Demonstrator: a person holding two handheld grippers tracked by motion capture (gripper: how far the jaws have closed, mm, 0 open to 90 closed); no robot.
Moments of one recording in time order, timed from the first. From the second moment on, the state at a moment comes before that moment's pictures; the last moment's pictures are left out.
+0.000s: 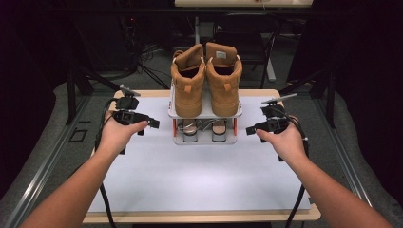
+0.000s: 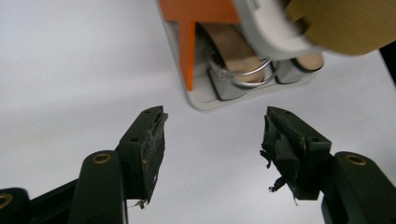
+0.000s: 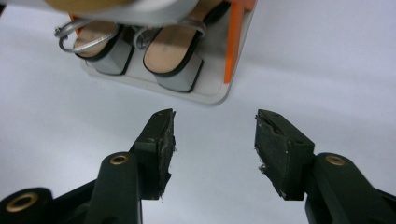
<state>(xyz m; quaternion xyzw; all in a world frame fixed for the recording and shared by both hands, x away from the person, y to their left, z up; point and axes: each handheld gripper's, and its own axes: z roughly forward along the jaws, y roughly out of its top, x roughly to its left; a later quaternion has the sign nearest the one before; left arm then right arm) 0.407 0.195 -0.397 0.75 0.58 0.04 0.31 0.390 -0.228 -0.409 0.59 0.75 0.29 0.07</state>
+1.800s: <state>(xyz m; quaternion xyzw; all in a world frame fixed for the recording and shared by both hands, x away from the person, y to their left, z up) 0.305 0.217 -0.543 0.76 0.52 0.13 0.37 0.297 -0.229 -0.551 0.55 0.74 0.35 0.16</state>
